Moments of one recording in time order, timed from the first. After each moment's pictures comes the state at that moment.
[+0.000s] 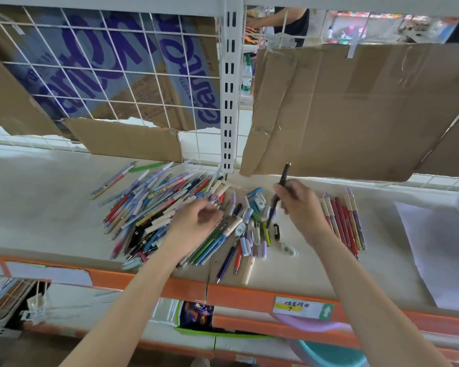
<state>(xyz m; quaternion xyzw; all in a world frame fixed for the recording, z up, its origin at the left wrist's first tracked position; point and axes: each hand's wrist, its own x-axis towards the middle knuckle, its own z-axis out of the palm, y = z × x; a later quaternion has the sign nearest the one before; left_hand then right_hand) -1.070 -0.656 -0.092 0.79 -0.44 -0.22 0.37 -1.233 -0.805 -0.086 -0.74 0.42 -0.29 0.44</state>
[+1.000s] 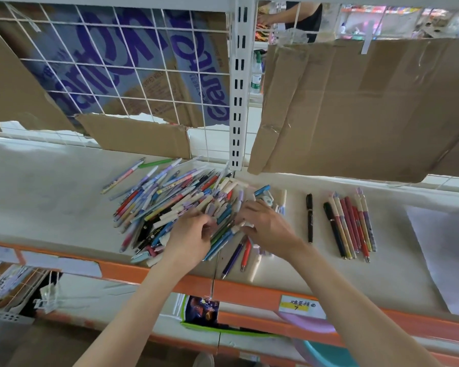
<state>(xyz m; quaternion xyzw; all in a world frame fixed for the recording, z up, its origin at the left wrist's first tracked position) -1.068 -0.637 -0.119 0.83 -0.49 -0.11 0.25 -1.203 -0.778 -0.129 -0.96 0.14 -0.17 0.20</state>
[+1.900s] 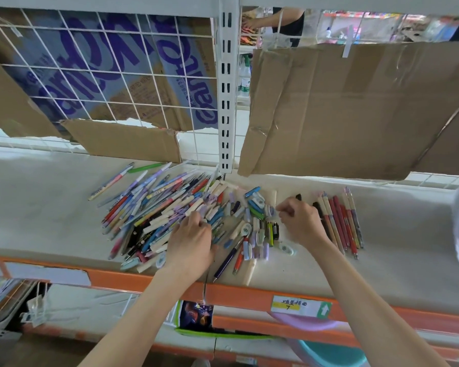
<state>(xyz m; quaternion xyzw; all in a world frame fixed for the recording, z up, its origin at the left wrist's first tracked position) -1.087 -0.647 -0.123 0.85 -0.53 -0.01 0.04 -1.248 -0.819 -0.126 -0.81 0.46 -0.19 0.32</state>
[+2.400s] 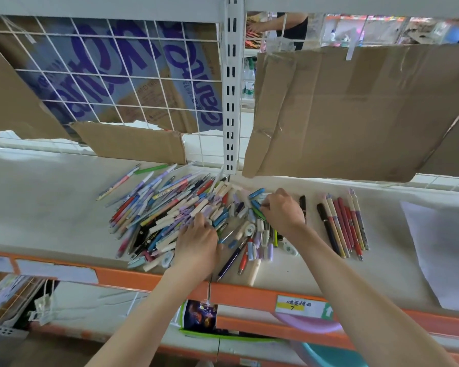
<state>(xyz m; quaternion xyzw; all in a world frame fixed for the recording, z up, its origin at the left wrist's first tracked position) -1.091 -0.650 -0.123 0.86 -0.51 -0.04 0.04 -1.202 -0.815 -0.116 -0.88 0.44 -0.07 0.19</state>
